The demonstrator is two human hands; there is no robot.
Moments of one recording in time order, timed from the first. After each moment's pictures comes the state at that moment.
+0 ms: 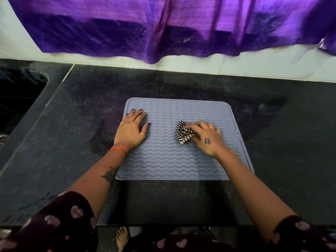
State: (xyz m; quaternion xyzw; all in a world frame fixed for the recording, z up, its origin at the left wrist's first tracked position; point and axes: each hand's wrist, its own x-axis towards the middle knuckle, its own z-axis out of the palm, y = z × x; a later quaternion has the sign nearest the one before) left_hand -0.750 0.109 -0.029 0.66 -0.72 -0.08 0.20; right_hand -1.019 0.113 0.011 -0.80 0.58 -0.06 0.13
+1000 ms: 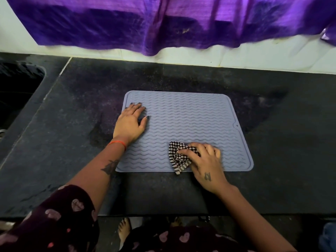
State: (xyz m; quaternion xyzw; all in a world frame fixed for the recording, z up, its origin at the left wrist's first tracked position) left_hand -0.750 0.113 -0.029 0.66 -0.72 -0.09 0.21; right_hand -1.018 0.218 -0.013 -0.83 0.55 -0.12 0.04
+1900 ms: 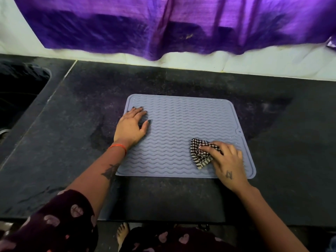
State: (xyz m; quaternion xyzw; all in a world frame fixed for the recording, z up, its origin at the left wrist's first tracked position) left_hand -0.749 0.113 -0.030 0.67 -0.70 -0.09 0.23; right_hand -1.073 0.193 -0.023 -0.81 0.56 -0.14 0.00
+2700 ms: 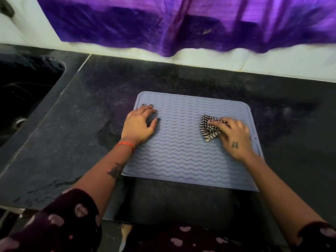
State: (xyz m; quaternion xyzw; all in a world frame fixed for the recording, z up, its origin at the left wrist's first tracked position) left_hand -0.748 0.106 -0.033 0.67 -0.69 -0.06 0.25; right_hand -1.070 0.087 -0.023 -0.83 0.54 -0.17 0.00
